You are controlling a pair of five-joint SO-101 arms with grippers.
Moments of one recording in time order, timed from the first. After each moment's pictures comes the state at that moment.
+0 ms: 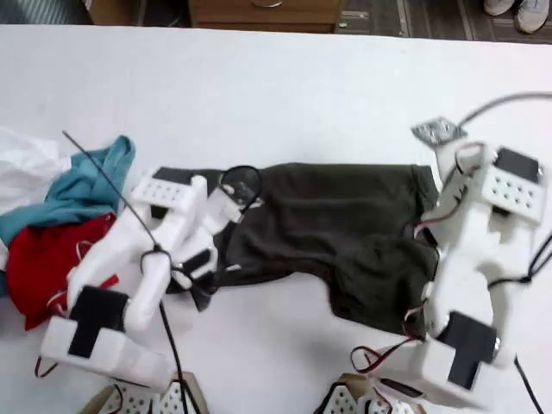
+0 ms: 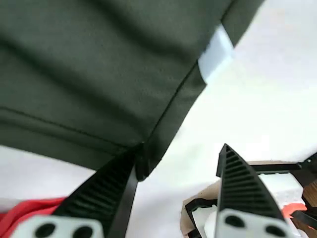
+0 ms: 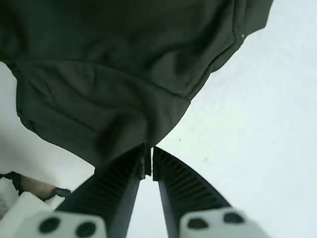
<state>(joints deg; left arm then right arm) 4.3 0.1 32.0 84.2 -34.0 22.4 -5.0 14.5 88.2 53.2</state>
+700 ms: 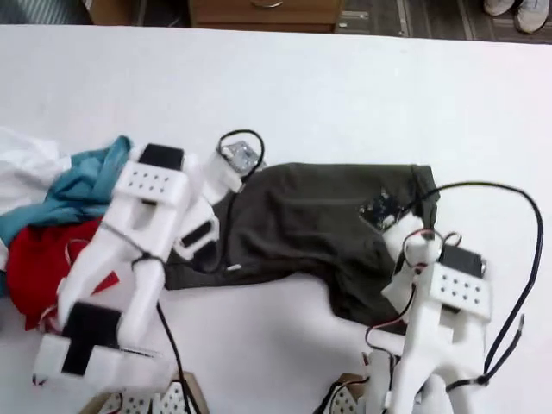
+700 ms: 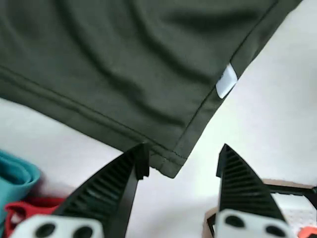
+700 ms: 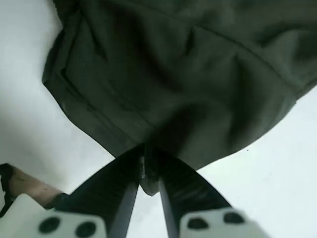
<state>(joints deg) 4.0 -1.3 20.5 87.6 -34.0 15.9 -40.4 61.0 71.4 58.4</state>
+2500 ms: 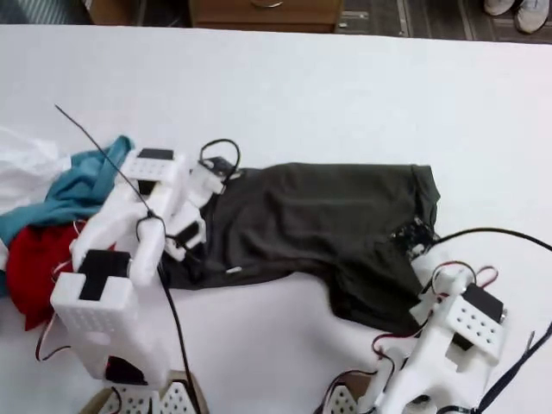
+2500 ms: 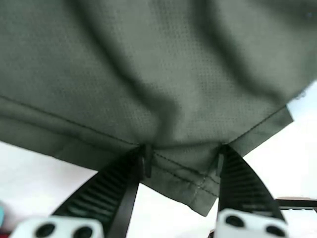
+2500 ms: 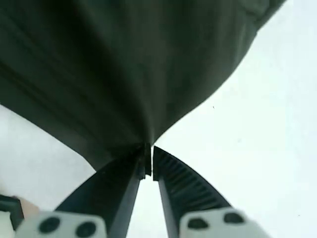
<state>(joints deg) -3.0 17.7 18.4 80.0 -34.4 34.2 -46.5 71.6 57.9 72.1</state>
